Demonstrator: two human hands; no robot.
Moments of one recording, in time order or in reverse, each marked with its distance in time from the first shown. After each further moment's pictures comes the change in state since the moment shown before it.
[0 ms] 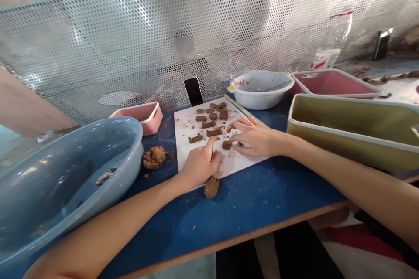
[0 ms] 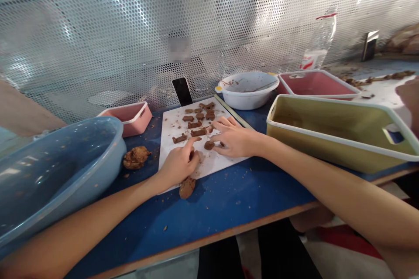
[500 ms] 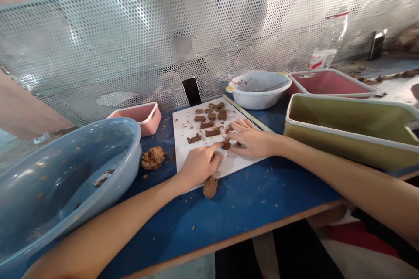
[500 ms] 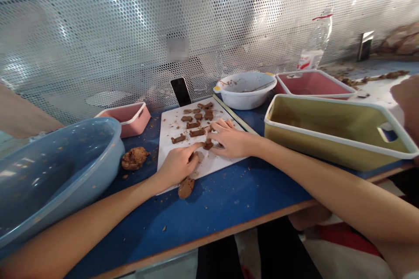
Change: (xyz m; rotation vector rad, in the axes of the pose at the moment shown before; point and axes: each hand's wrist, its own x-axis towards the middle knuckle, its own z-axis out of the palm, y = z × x) left_hand 0.002 -0.003 0.000 0.067 -0.016 0.093; right_hand 0.005 0.000 0.014 0.118 -0.050 0.102
